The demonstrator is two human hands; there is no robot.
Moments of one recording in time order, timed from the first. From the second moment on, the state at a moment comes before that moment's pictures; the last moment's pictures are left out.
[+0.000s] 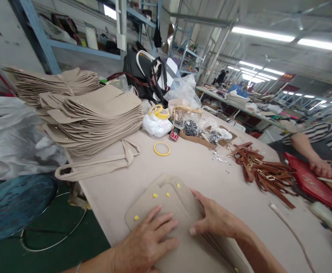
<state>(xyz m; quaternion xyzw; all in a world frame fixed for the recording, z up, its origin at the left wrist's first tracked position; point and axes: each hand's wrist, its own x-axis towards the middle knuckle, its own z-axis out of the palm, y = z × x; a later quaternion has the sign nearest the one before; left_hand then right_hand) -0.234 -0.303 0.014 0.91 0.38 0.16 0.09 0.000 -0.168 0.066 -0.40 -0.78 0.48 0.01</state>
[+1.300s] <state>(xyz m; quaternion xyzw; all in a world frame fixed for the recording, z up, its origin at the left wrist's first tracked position) -0.170 -0.190 0.097 0.91 0.40 0.07 -0.05 0.126 -0.283 0.048 -0.71 -0.52 0.14 0.45</state>
